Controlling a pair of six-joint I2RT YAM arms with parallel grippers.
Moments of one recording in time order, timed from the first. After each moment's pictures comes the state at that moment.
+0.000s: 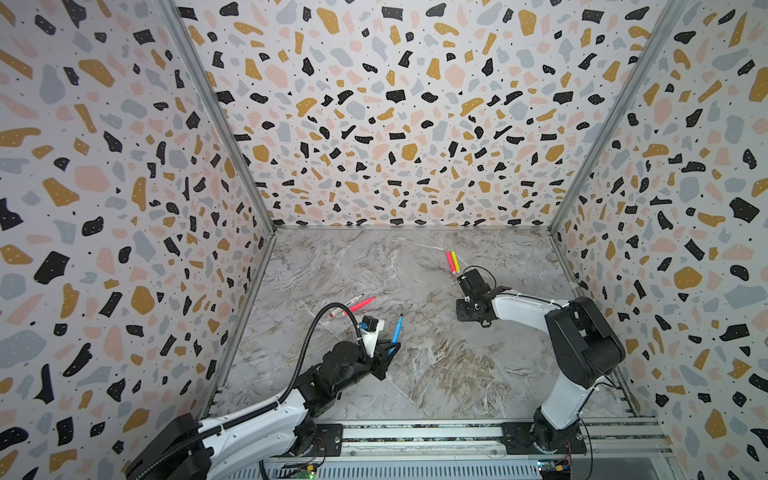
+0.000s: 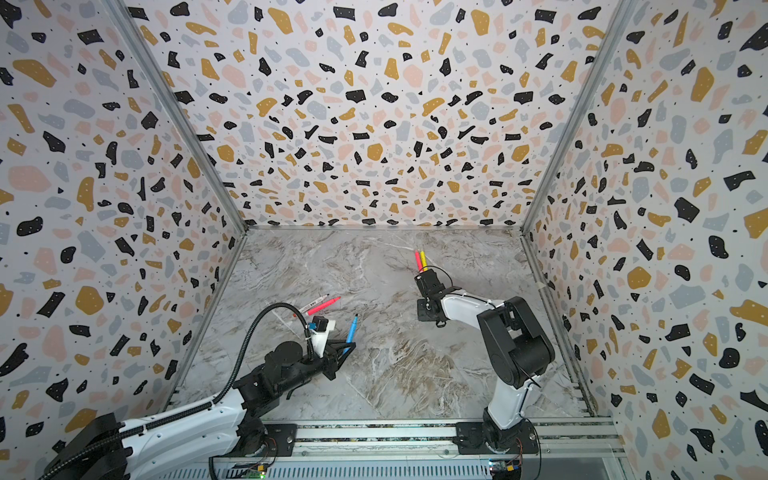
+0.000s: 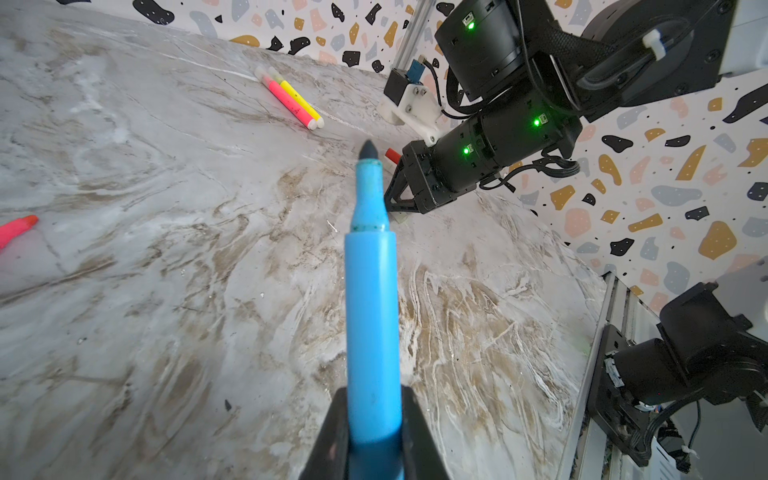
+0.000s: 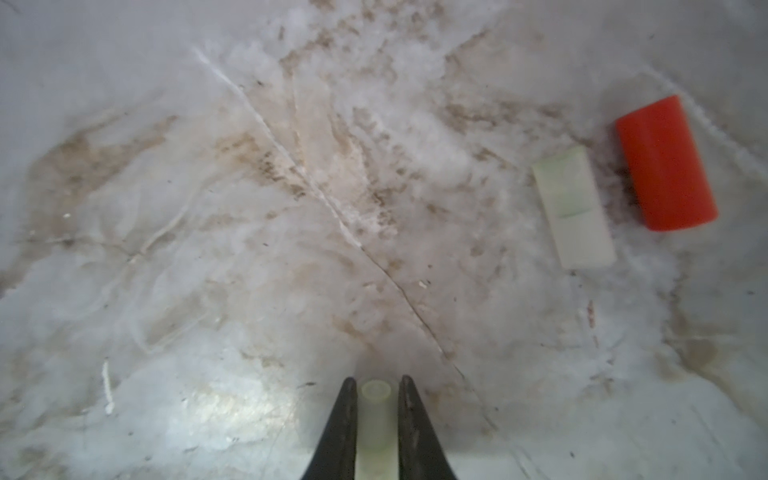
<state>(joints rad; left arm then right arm) -0.83 0.86 0.17 0.38 0.08 -0.45 0.50 1.76 0.98 -0.36 0.13 0.38</state>
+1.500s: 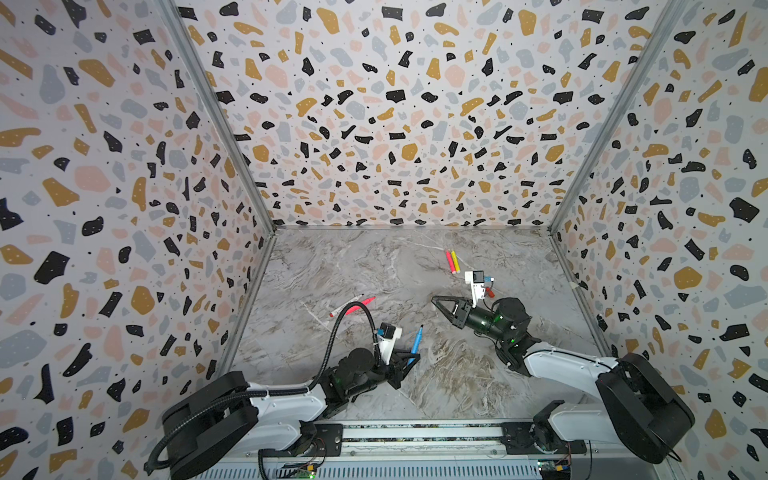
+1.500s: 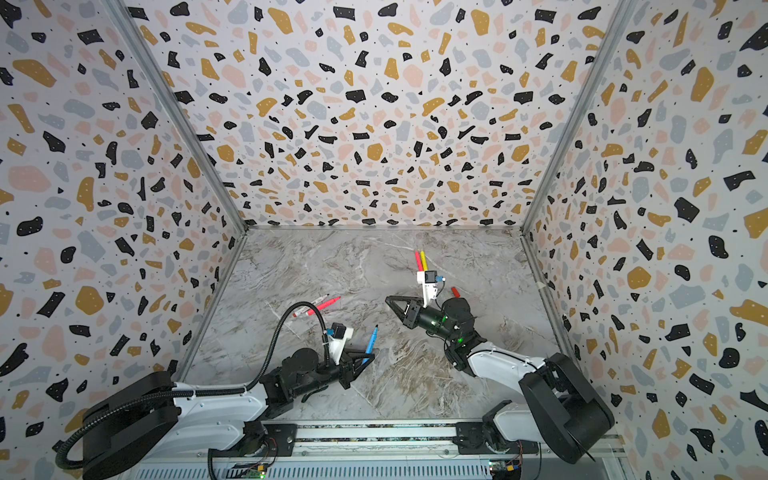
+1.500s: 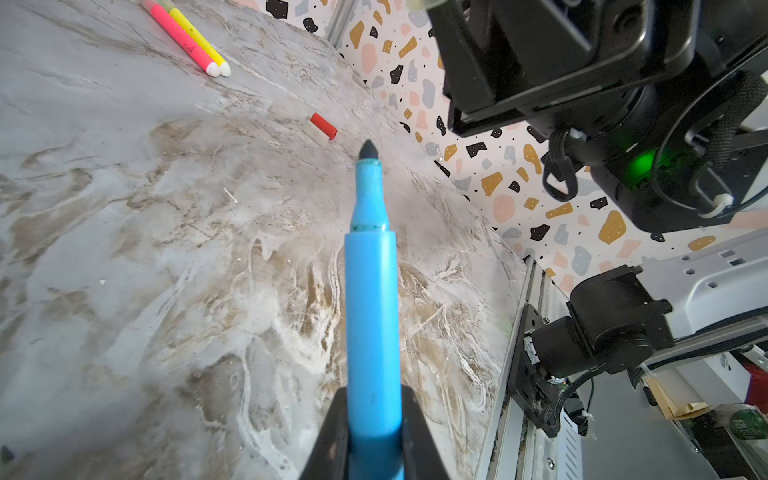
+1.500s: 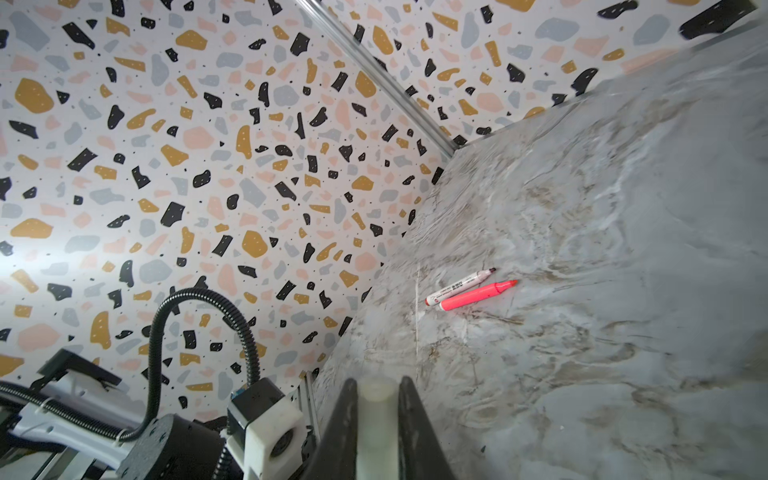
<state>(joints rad) -0.98 1.18 0.17 0.76 0.12 -0.59 0.59 1.33 0.44 0.93 -0.54 0.85</state>
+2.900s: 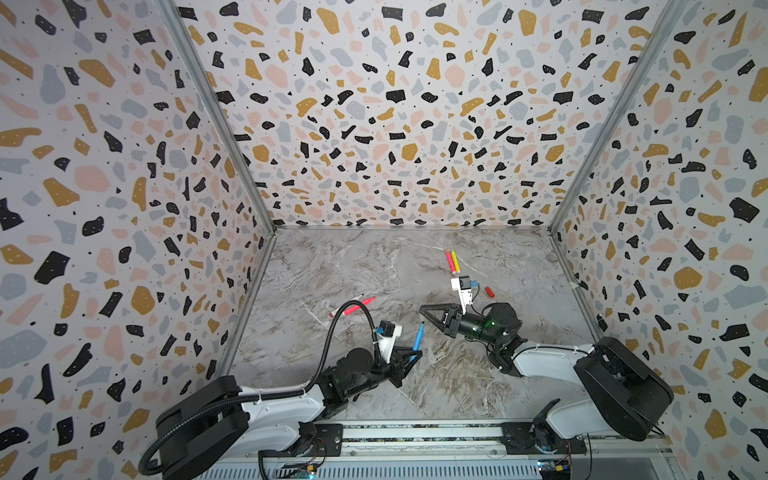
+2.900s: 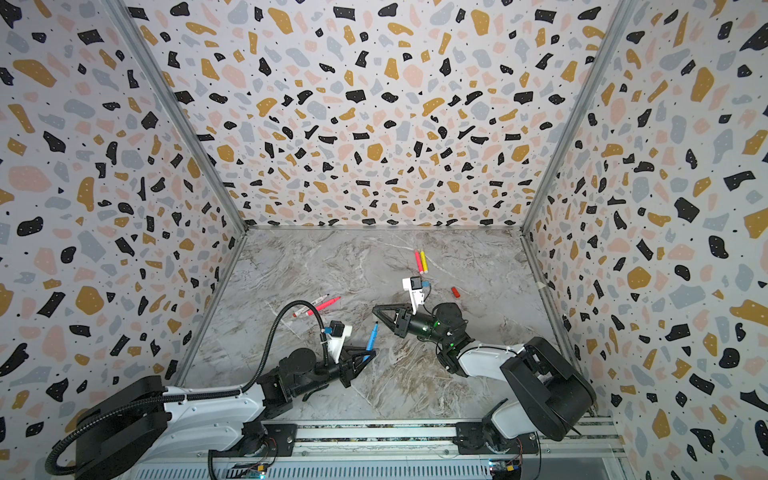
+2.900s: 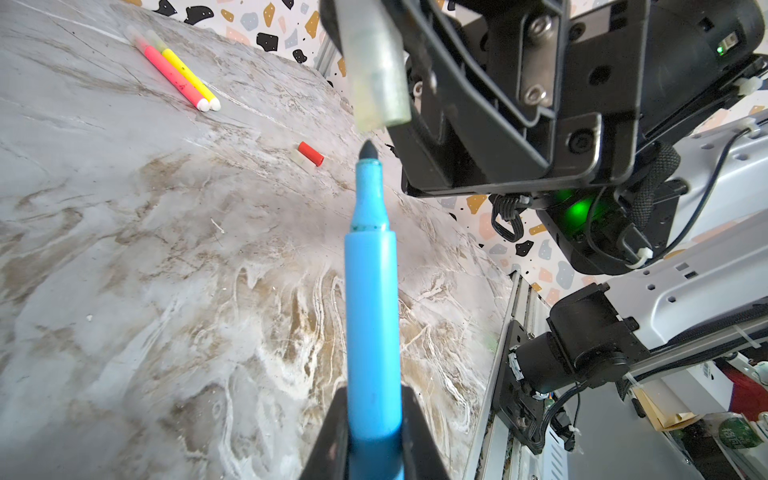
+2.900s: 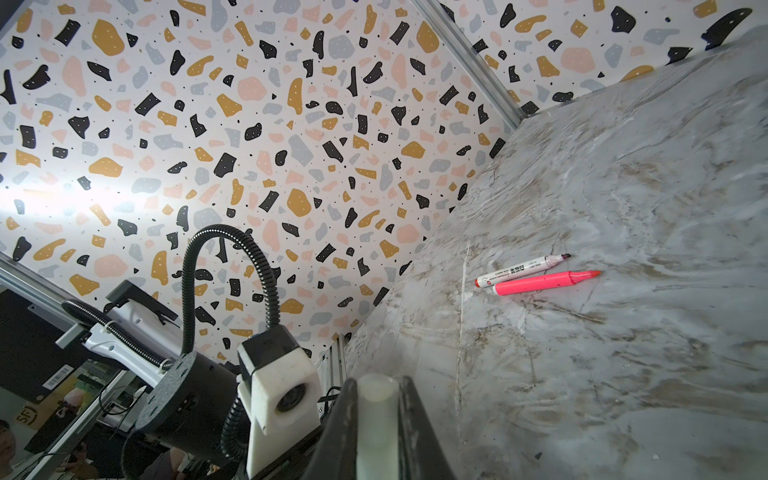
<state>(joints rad) -1.00 1.12 0.18 0.75 0.09 -0.59 0.66 1.43 0.43 1.10 -0.60 0.85</state>
